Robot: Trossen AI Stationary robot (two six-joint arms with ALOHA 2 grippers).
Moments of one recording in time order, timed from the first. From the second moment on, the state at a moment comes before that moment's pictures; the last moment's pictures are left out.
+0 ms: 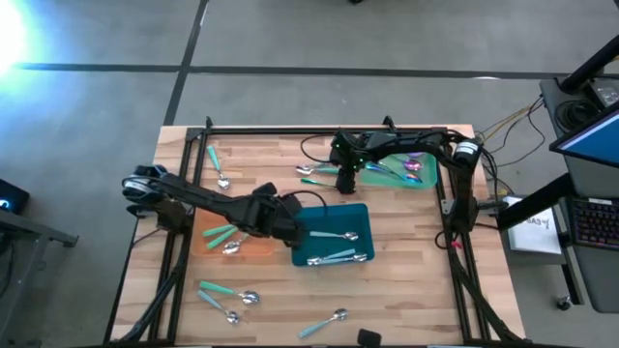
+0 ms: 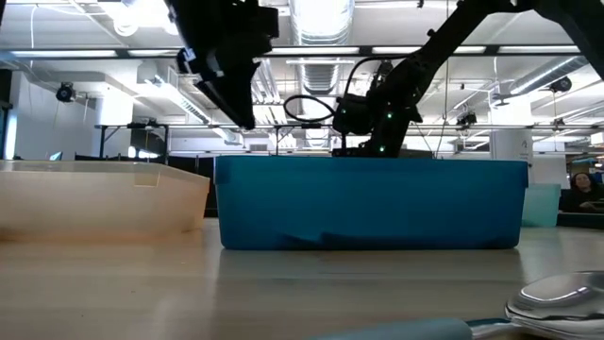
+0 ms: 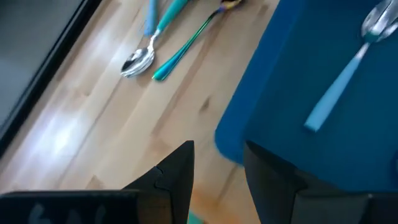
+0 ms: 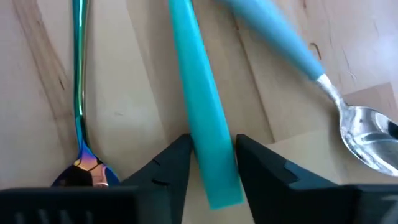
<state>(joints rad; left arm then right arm) -0.23 1.71 1.32 -0.89 -0.60 -0.64 -0.51 1.97 1.21 -0.44 -0.06 -0.24</state>
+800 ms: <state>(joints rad) -0.23 1.71 0.95 0.29 -0.76 -0.56 -0.51 1.76 1.20 -0.49 -0.23 -0.20</state>
